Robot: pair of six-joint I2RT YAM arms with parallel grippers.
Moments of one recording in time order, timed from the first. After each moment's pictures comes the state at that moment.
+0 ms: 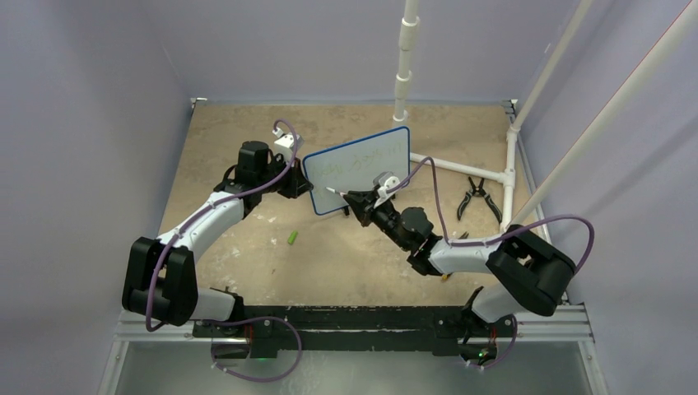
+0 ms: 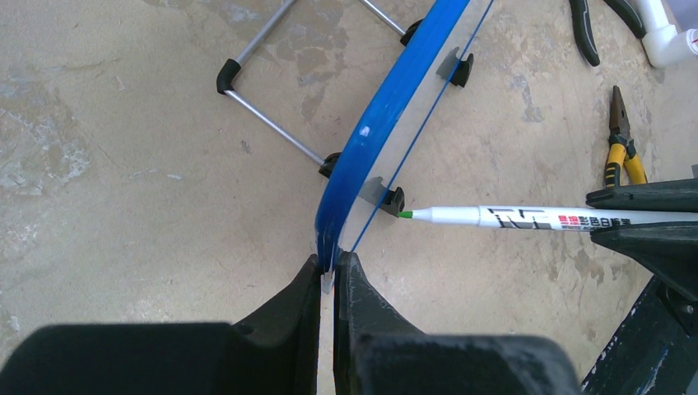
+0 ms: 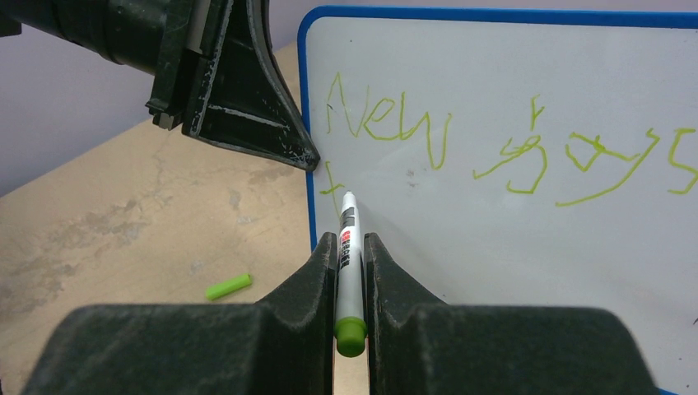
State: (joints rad) left arm -0.27 1.37 0.86 -0.08 0.49 -0.10; right arm 0.88 1.45 0.46 1.10 0.12 0.14
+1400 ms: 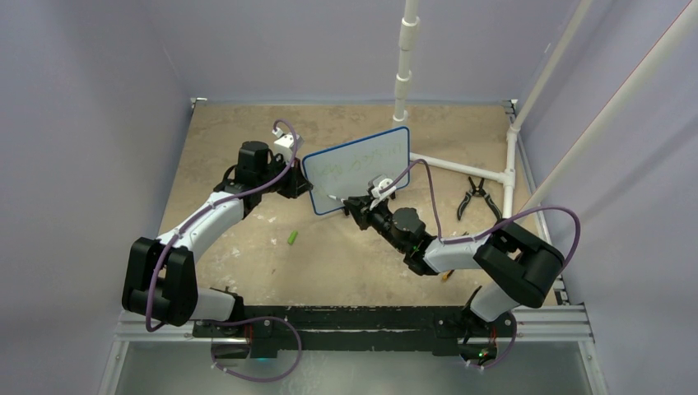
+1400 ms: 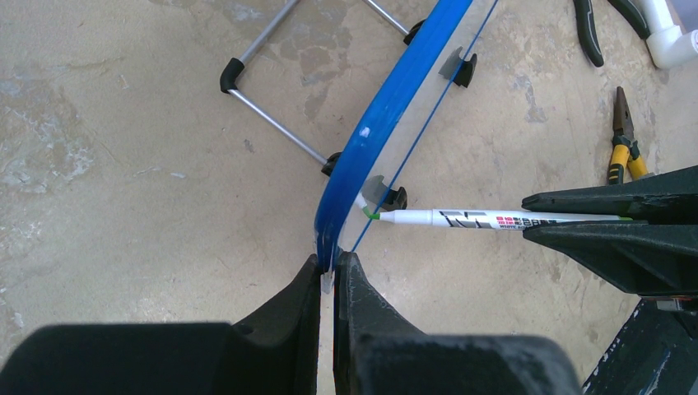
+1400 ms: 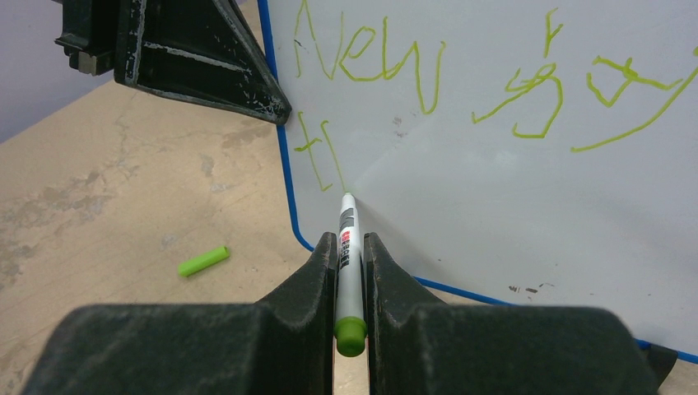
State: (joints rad) left arm -0.27 1.37 0.86 -0.09 0.49 -0.10; right arm 0.88 1.54 0.47 1.07 0.16 0.16
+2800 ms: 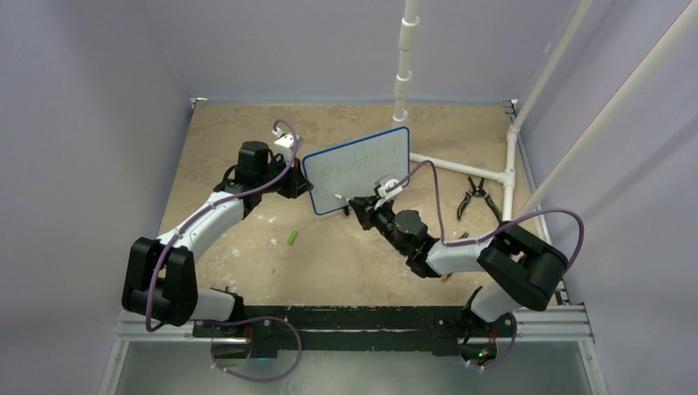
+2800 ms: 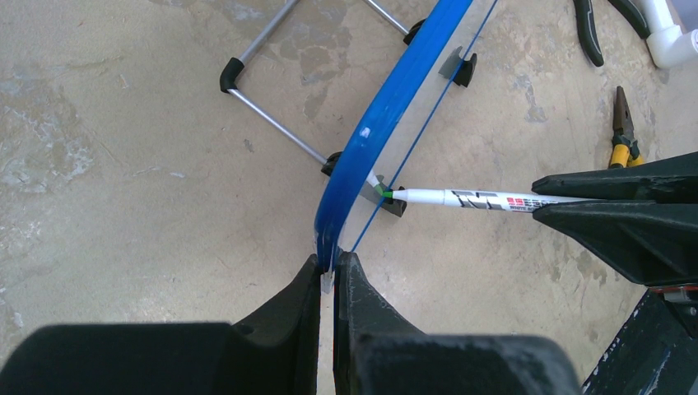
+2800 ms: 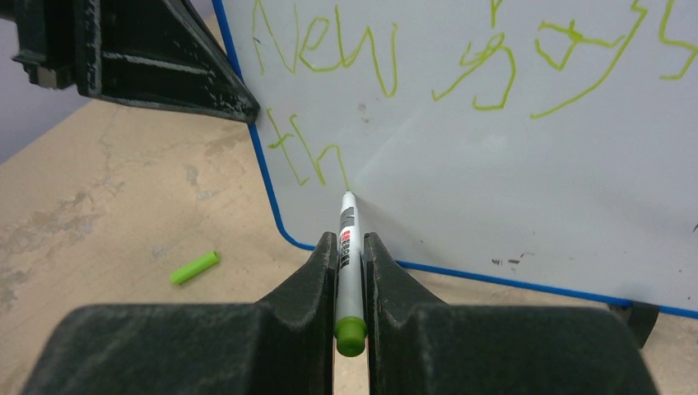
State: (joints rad) left arm -0.28 1.37 0.86 -0.09 0.49 -0.10; right arm 0.88 1.52 0.45 1.07 0.25 0.22
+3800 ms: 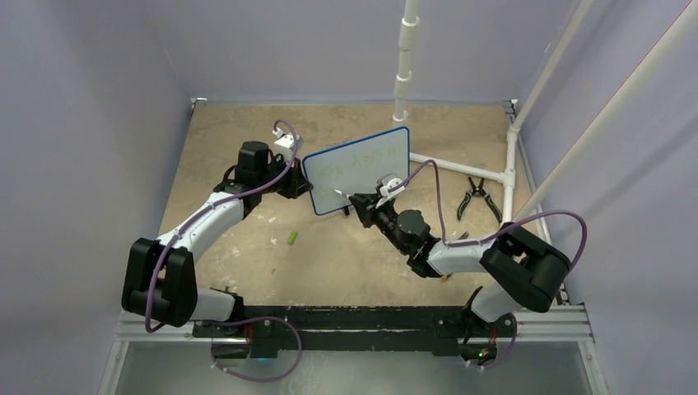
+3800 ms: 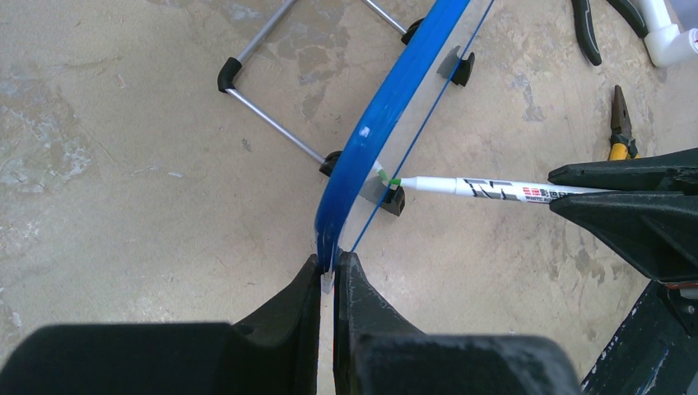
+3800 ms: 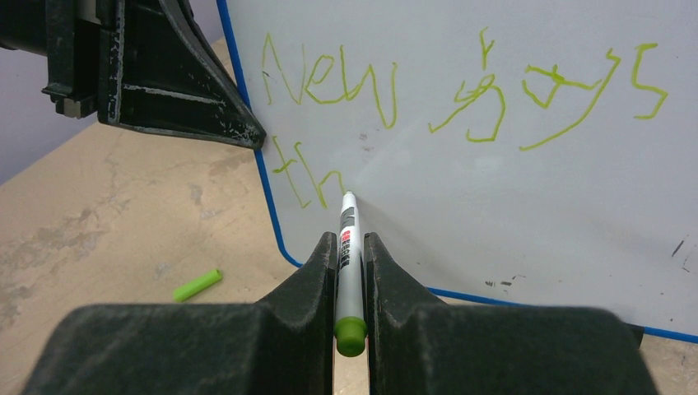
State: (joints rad) left arm -0.28 1.36 0.86 -0.09 0.49 -0.10; right arm 0.88 1.49 0.44 1.09 0.25 0.20
